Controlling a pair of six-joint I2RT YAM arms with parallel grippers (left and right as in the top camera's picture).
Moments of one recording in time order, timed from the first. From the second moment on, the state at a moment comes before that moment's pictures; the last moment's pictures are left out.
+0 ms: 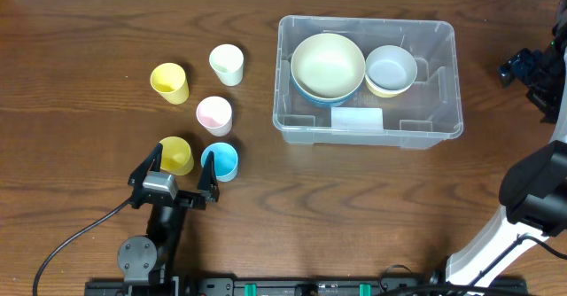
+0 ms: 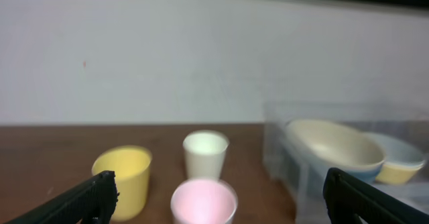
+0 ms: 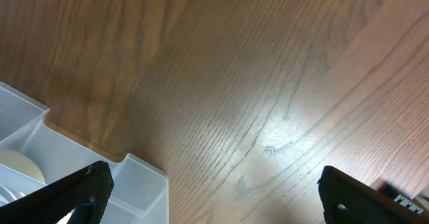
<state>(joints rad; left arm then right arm) 0.00 0.01 0.01 0.13 0.22 -0.13 -0.38 2.05 2.05 -1.50 0.16 0.62</state>
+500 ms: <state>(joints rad) 0.00 0.58 0.67 -0.31 0.31 -0.02 -0.38 2.05 2.05 -1.50 0.16 0.63</state>
